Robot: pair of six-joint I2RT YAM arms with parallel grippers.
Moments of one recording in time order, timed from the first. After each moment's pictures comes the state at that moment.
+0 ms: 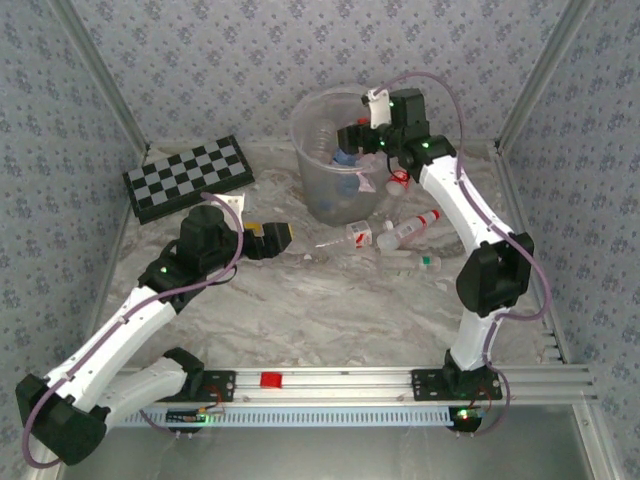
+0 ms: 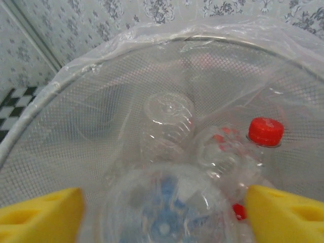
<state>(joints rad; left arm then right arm) -0.58 0.93 0.86 -0.35 0.17 -0.57 0.34 1.83 1.85 -0.47 -0.24 0.03</state>
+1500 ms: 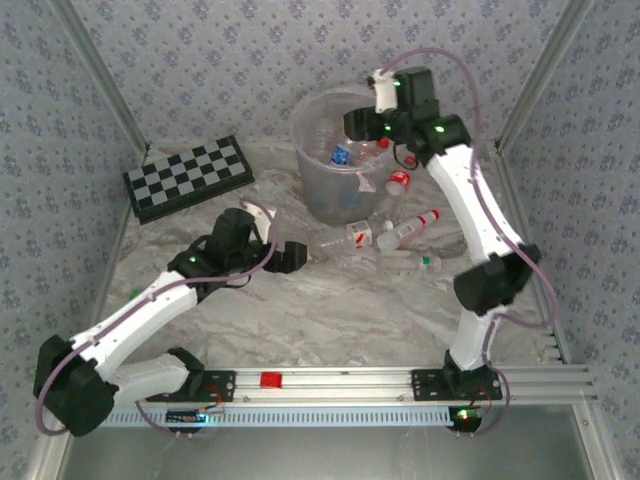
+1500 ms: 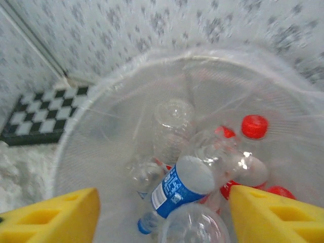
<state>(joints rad) -0.66 1.12 0.84 -0.37 0.18 -0.40 0.35 1.78 2.09 -0.78 -0.19 0.10</state>
